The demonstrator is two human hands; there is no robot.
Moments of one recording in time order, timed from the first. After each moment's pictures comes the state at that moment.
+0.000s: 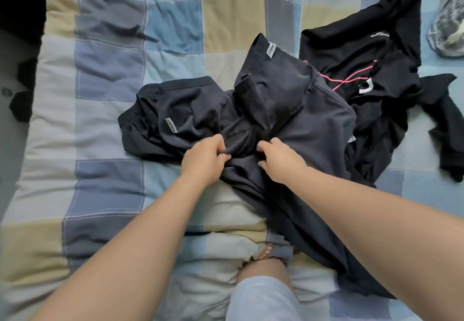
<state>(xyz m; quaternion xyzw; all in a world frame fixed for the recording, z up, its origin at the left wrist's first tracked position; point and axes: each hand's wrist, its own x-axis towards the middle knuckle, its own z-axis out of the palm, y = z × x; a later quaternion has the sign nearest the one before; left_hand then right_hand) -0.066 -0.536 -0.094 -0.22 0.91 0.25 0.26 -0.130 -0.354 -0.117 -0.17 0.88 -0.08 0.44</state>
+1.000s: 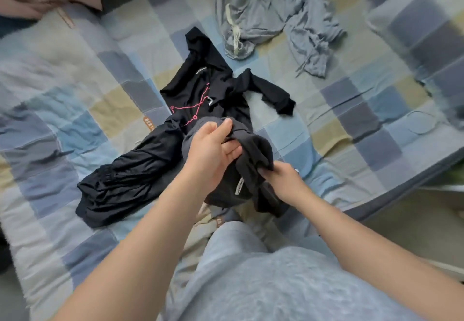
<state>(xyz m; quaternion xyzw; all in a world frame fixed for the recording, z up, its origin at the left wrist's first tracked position) -0.082 -0.292 0.210 -0.20 0.51 0.77 0.33 0.019 -0.130 0.120 0.24 0.78 -0.55 0.20</state>
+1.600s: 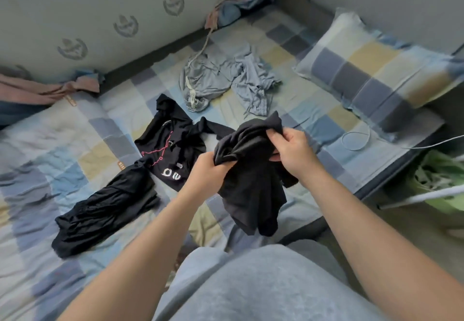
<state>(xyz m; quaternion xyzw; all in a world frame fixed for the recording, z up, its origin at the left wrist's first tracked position) 0.058 -0.111 0.268 0.05 0.83 0.50 0.26 0.111 0.085 0.284 0.21 0.72 -0.66 -0.03</state>
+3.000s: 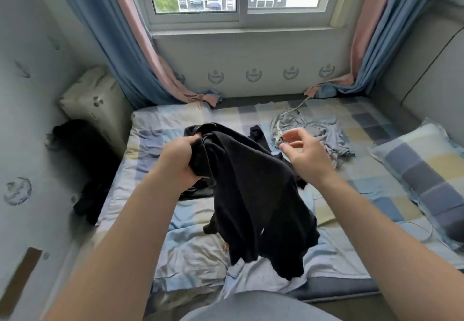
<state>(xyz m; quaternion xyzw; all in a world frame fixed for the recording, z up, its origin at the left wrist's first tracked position) 0.223 -0.385 0.504 -0.26 0.51 0.82 0.05 0.182 -0.131 0.461 -0.06 0.87 -0.49 -0.04</state>
